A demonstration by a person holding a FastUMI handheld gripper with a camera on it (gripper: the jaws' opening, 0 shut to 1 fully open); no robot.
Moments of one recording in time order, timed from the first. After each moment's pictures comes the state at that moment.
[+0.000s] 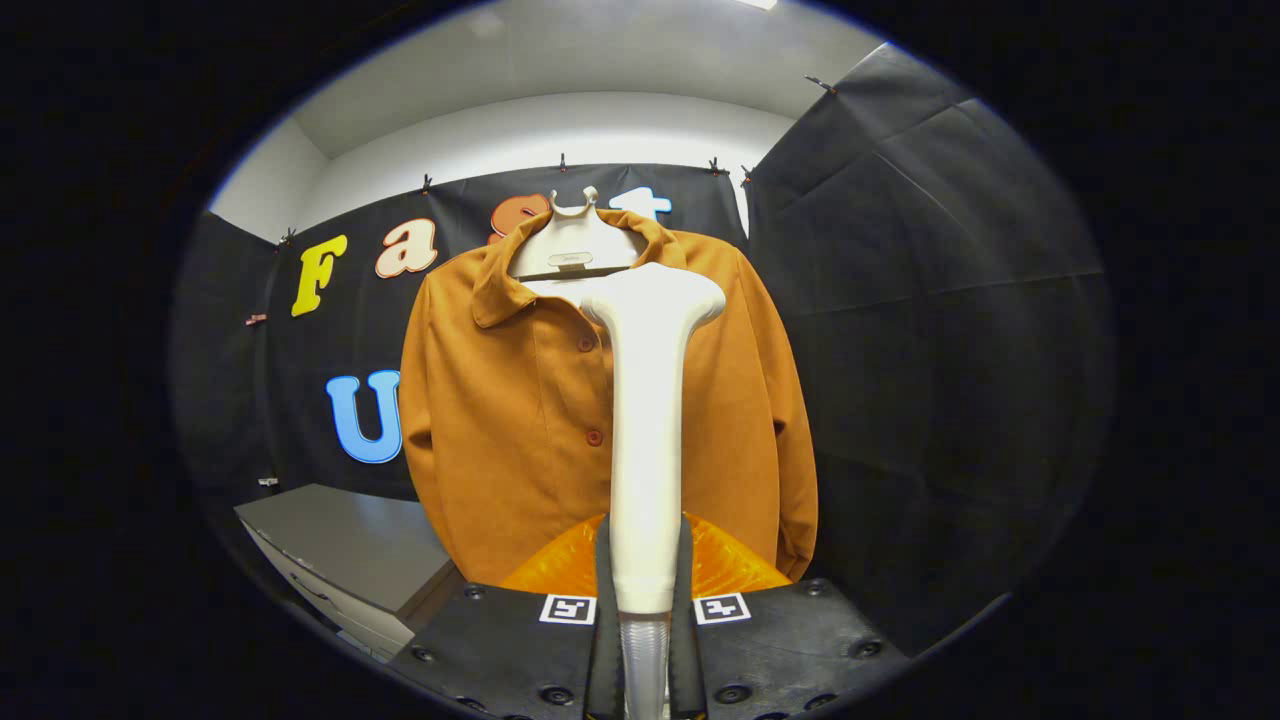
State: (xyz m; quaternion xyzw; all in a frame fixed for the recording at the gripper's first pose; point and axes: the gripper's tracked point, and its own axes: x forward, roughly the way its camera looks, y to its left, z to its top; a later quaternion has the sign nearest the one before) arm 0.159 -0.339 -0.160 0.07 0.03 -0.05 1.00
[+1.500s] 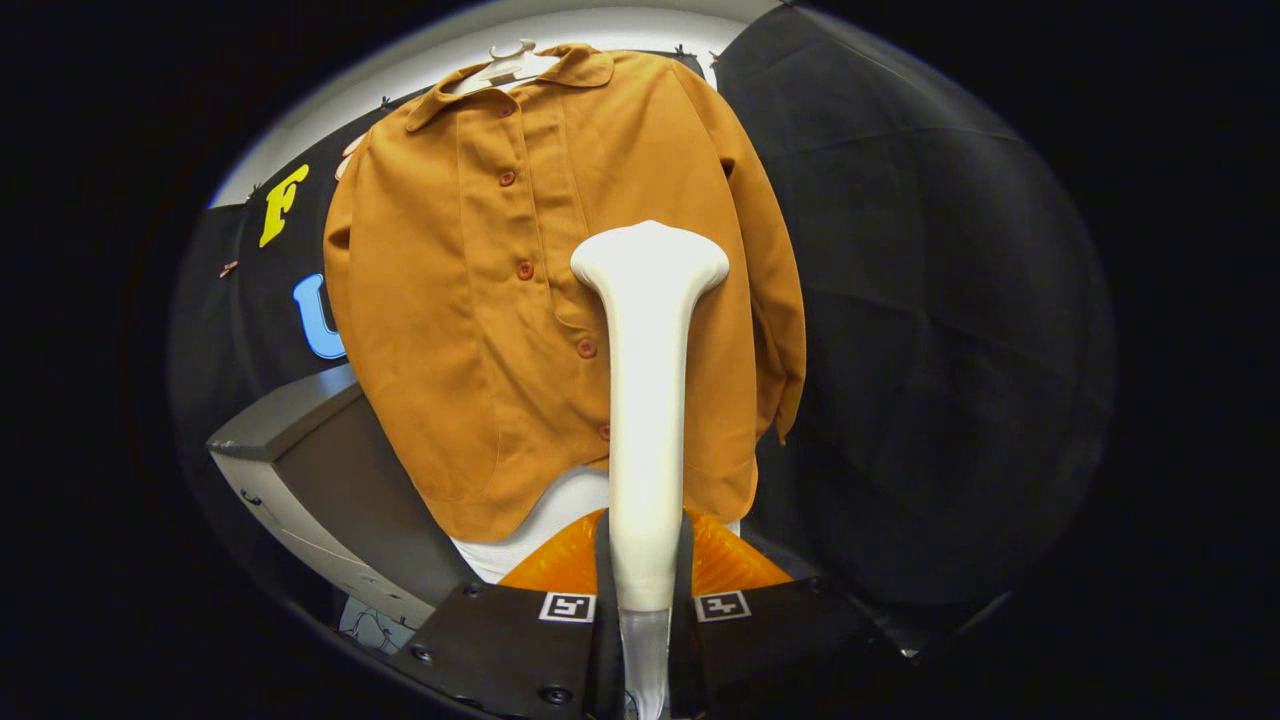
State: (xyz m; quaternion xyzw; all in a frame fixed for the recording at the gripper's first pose) arm 0.122 -0.355 -0.380 0.11 0.22 -0.06 0.97
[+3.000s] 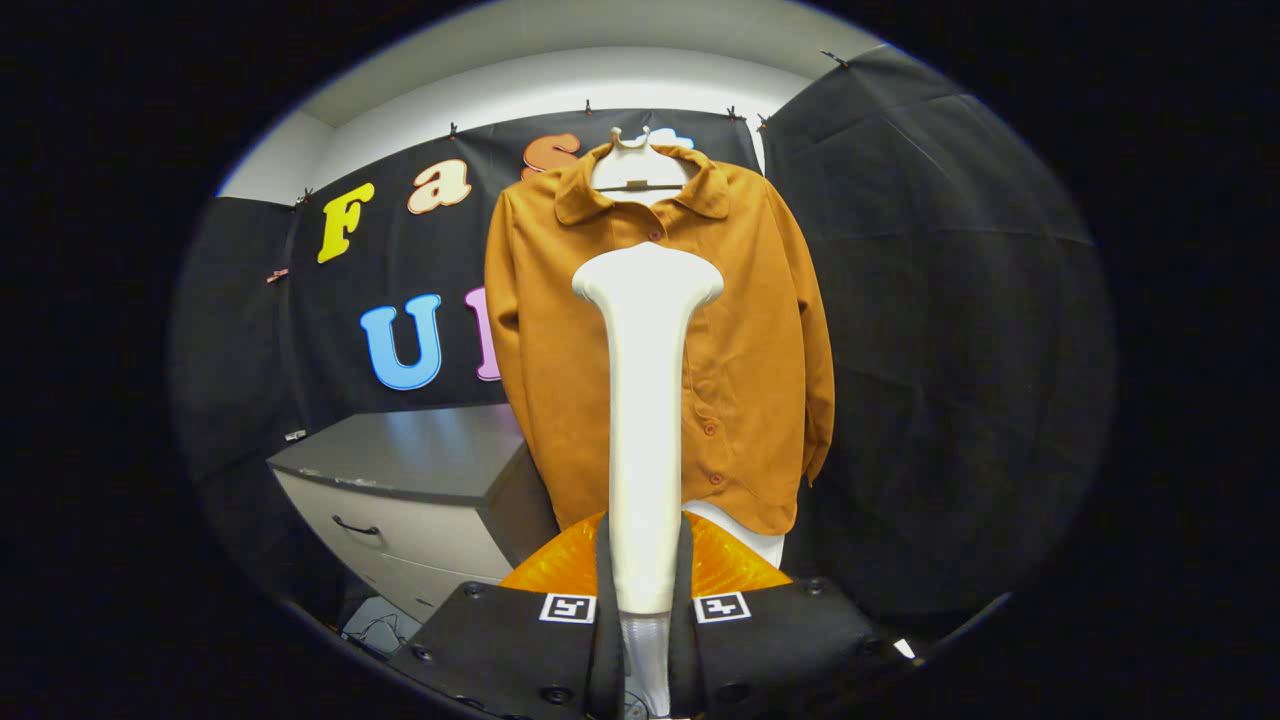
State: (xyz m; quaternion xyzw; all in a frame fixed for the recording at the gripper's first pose) arm 0.040 -0.238 -0.205 0.08 0.13 -0.03 0.99
